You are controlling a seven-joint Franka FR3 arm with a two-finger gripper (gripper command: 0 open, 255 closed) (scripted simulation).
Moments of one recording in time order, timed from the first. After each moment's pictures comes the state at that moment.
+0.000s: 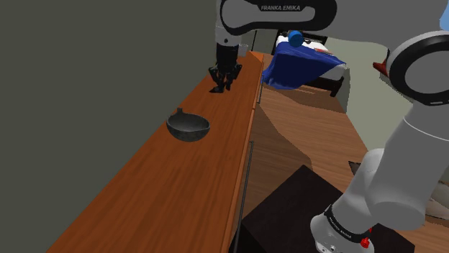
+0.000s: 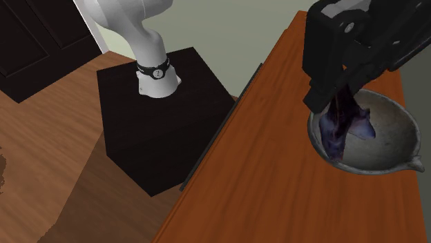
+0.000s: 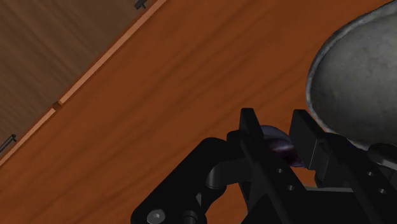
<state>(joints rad) 0.34 0.12 -0.12 -1.60 -0.04 1.68 0.33</state>
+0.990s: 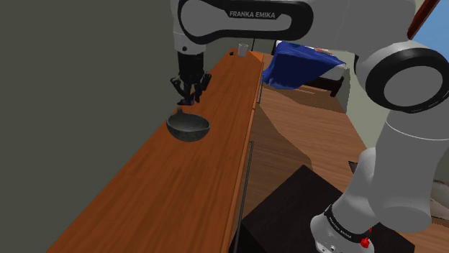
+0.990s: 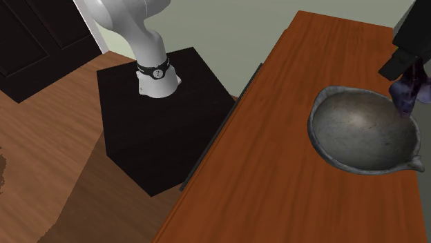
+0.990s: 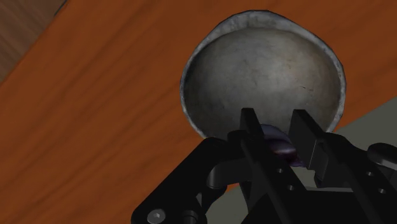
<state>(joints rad) 0.48 0.28 -0.02 -1.41 -0.04 1.63 0.56</state>
